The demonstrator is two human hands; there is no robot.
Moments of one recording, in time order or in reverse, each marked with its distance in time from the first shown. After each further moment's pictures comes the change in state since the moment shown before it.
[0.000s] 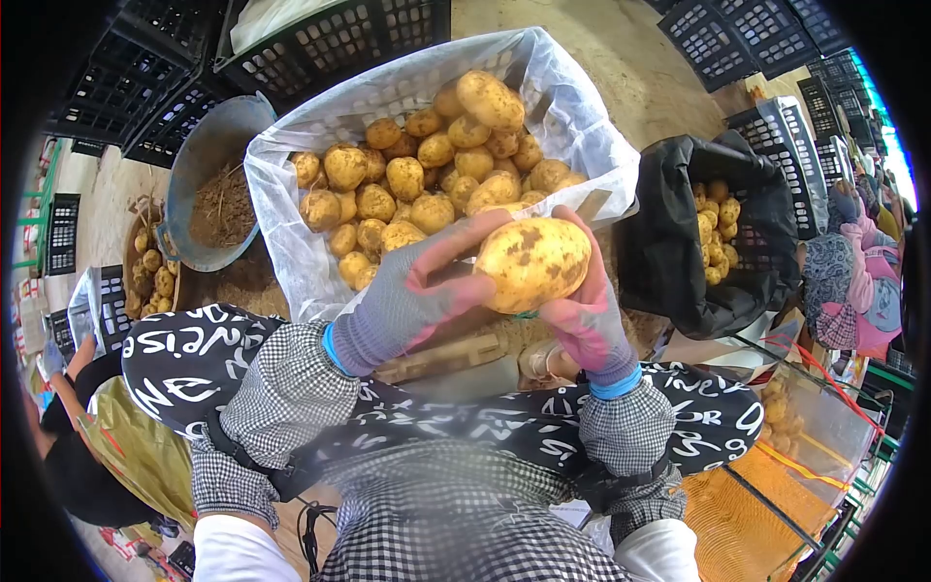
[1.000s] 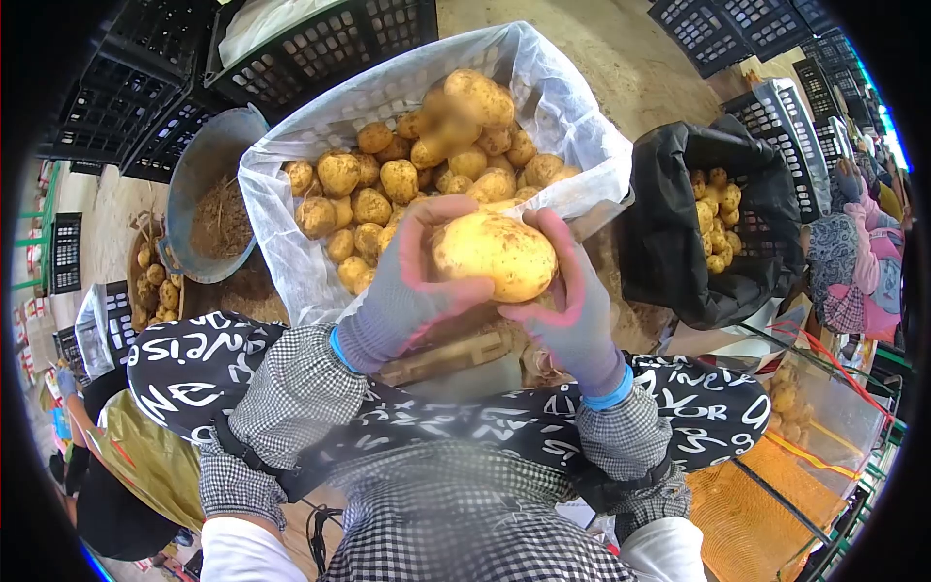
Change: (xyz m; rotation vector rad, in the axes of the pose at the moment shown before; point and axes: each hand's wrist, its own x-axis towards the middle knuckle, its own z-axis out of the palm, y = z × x) left_hand 0.011 -0.010 0.005 -0.002 0.184 0.040; right_hand 0.000 0.019 -0.010 -0.766 0.113 -0.307
